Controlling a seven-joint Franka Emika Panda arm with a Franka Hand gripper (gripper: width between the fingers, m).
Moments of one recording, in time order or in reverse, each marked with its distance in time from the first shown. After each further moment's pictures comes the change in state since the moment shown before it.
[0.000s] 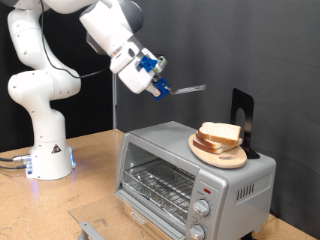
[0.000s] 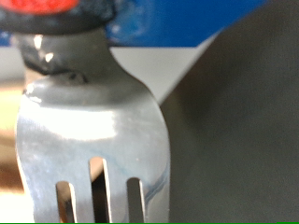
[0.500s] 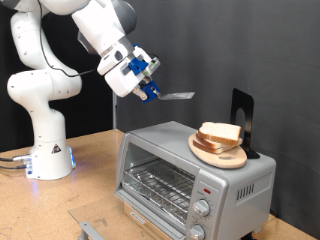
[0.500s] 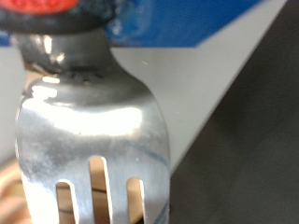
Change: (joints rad) arm -0.063 -0.039 0.039 -0.046 -0.022 0.020 0.175
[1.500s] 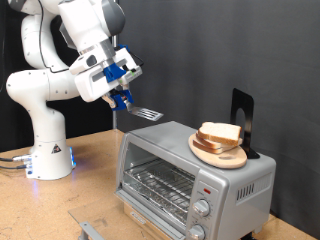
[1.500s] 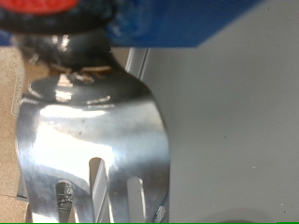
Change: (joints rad) arm -0.214 -0.052 -0.023 0.027 -0.261 -0.300 0.158
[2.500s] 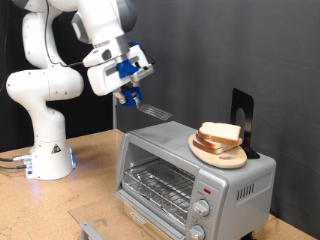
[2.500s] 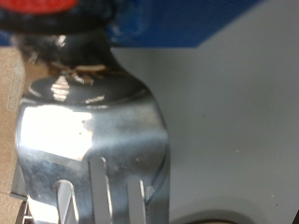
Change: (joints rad) arm -0.019 0.085 0.107 0.120 -0.080 -0.031 0.131
